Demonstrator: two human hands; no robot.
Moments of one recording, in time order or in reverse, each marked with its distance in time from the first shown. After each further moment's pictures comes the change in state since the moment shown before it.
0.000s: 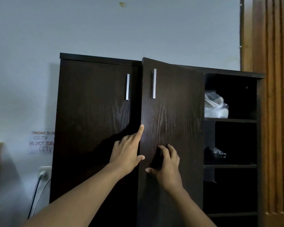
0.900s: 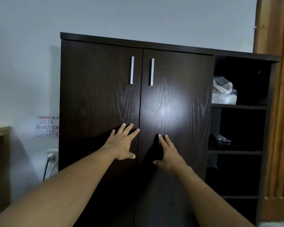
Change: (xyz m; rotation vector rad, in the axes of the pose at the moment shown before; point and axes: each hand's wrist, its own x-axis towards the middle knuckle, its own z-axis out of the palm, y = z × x) left_hand -0.001 -0.052 0.022 0.177 -0.485 -0.024; right_hand 0.017 0.024 0.009 -0.236 -0.372 0.001
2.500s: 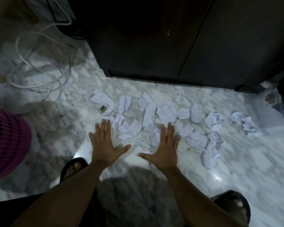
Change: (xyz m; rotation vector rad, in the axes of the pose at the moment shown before) left_hand -0.492 0.014 0.536 -0.457 -0.549 -0.660; right_hand -0.426 0.081 0.498 0.045 -0.671 0.281
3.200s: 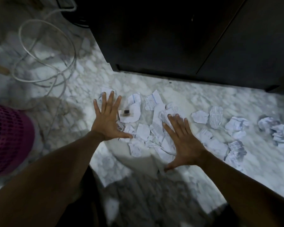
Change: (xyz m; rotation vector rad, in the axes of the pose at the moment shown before) left_hand 0.108 -0.018 -0.035 0.230 -0.033 0.354; right_hand 0.073 0.037 -0.044 -0.339 -0.297 -0.627
